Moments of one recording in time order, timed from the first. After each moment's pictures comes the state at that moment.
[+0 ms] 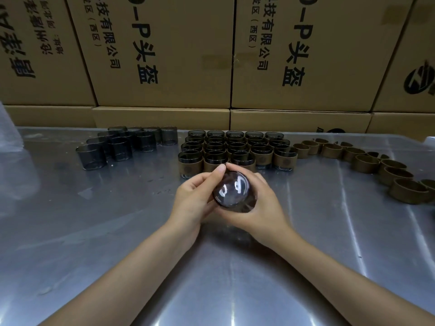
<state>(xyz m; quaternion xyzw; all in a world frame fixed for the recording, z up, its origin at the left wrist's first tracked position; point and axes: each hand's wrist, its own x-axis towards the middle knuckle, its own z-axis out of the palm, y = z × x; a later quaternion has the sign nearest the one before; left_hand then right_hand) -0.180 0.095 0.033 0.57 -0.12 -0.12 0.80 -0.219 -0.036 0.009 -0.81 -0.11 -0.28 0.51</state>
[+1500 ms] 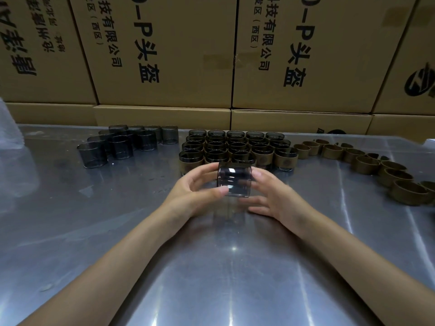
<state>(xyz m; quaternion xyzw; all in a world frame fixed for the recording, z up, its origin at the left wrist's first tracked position) -0.149 0.120 0.018 0.65 -0.26 -0.12 0.70 -0.210 -0.078 0.025 -0.72 -0.02 0.00 0.70</state>
